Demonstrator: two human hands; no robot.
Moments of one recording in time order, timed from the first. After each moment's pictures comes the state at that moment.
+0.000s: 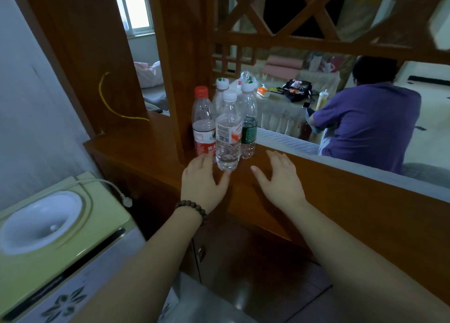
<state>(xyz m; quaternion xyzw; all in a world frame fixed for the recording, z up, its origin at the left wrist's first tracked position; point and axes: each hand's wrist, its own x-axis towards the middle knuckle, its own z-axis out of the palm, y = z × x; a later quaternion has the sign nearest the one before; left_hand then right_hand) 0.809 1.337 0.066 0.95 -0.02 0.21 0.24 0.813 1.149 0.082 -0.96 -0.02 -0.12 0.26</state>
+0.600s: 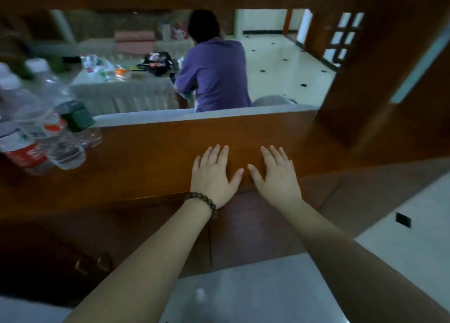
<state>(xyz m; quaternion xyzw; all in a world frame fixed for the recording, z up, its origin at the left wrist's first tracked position) 0.677 1.064 0.051 0.92 -0.35 0.04 0.18 0.576 0.939 0.056 -0.93 0.28 -0.14 0.18</state>
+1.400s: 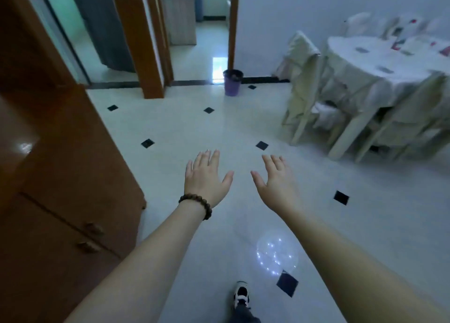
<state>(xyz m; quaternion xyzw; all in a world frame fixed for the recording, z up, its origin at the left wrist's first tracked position) 0.242 0.947 0.002 0.45 -0.87 -0.13 0.12 0.102 1.055 0.005 -0.45 0.87 -0.20 0.07</state>
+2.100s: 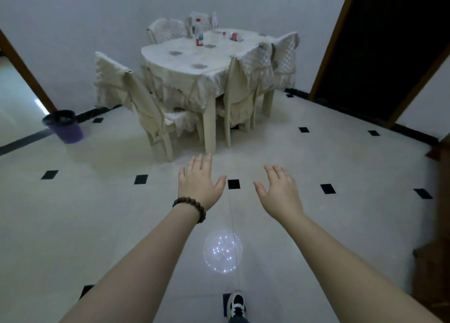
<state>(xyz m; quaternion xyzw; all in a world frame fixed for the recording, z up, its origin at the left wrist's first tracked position) -0.152 1.068 -0.001 0.13 -0.98 -0.14 0.08 -0.187 1.262 -0.013 -0.10 0.97 -0.21 -0.01</state>
